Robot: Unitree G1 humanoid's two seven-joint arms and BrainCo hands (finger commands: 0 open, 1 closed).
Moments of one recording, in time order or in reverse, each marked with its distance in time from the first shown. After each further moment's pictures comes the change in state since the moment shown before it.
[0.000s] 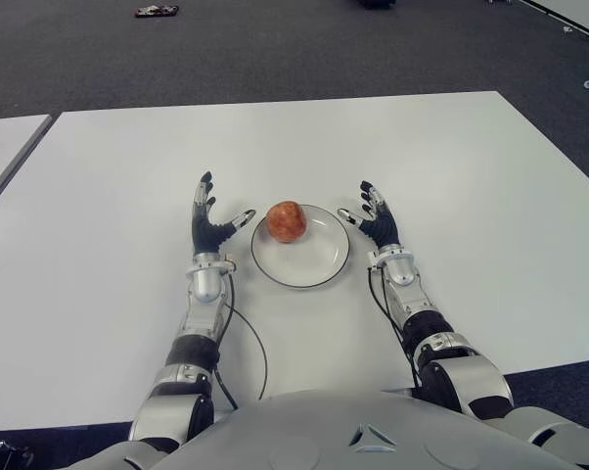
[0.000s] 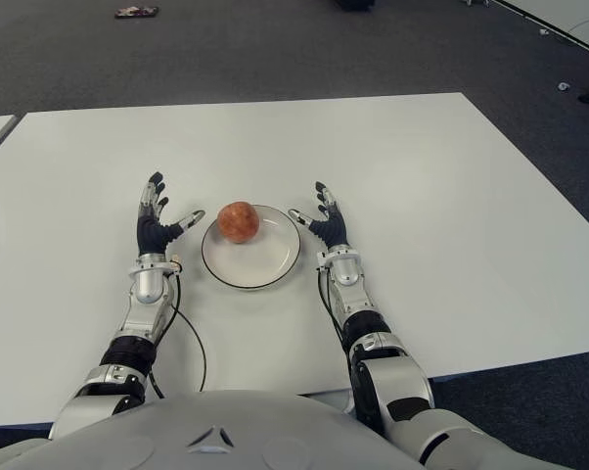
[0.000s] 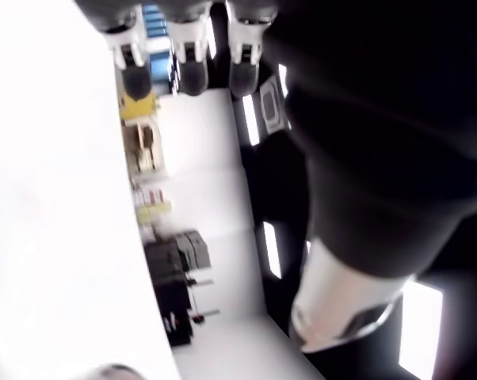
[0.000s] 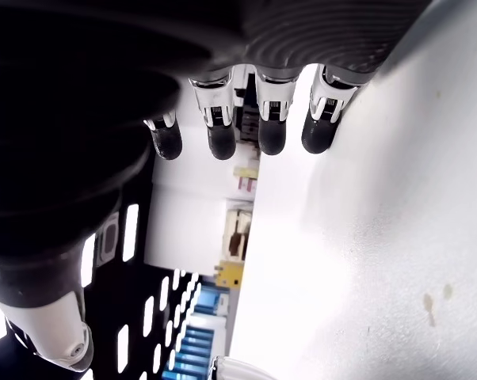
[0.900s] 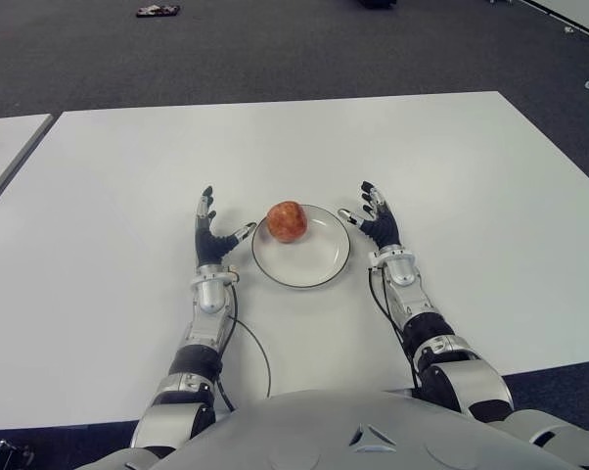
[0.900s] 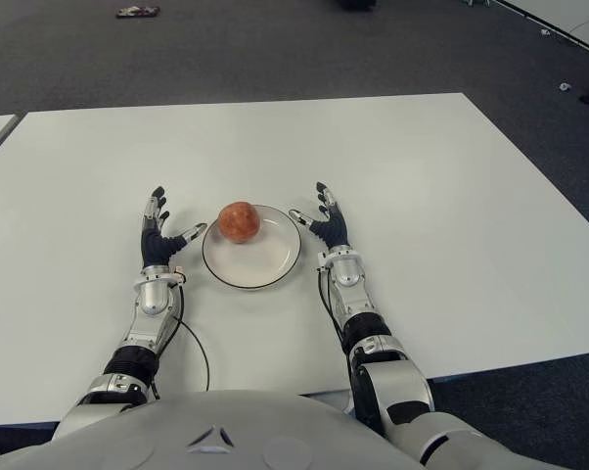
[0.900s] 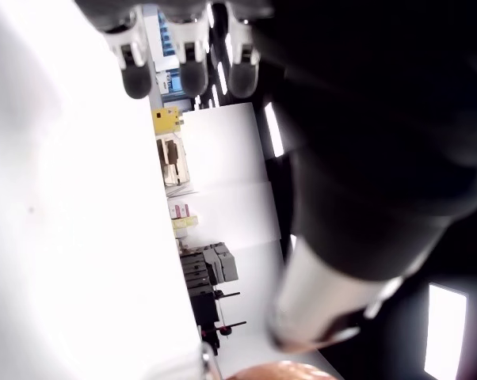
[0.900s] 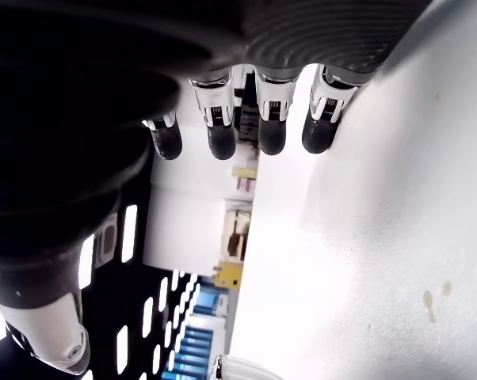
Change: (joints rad) left arm 0.038 -0.021 -0.027 0.024 0.017 0.026 0.040; right arm 0.015 -0.001 -0.009 -0.052 0.008 0.036 0.004
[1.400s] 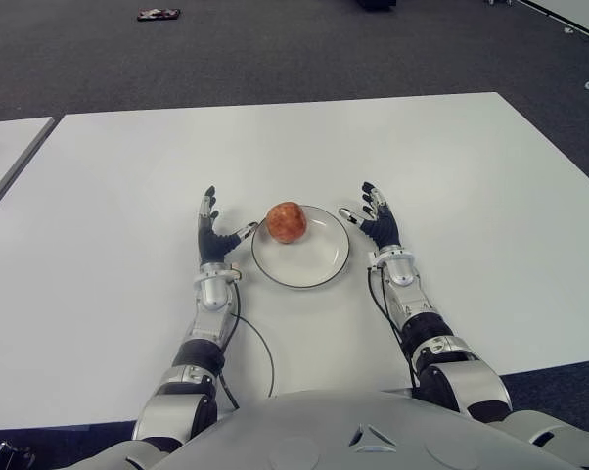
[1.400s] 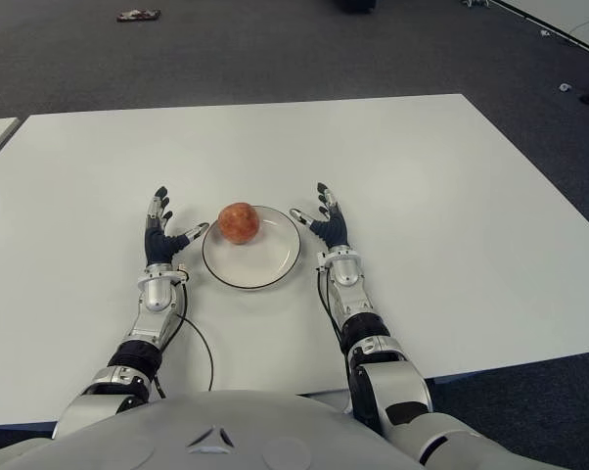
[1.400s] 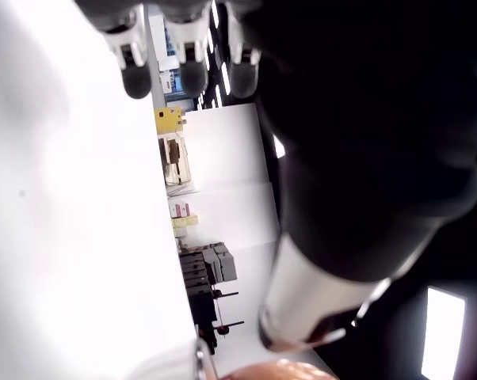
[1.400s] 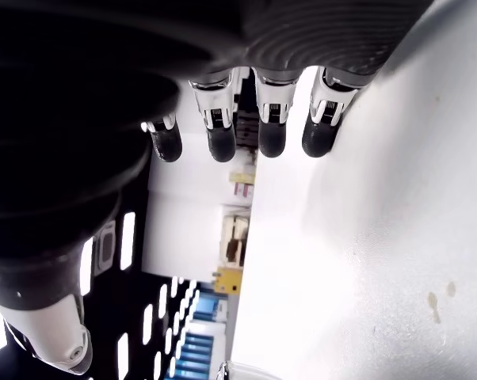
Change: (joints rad) left arm -0.042 -0.009 -0.010 0.075 -0.022 -0.040 -0.001; right arm 0.000 0.014 -0.026 0.000 0.002 0.010 -0.031
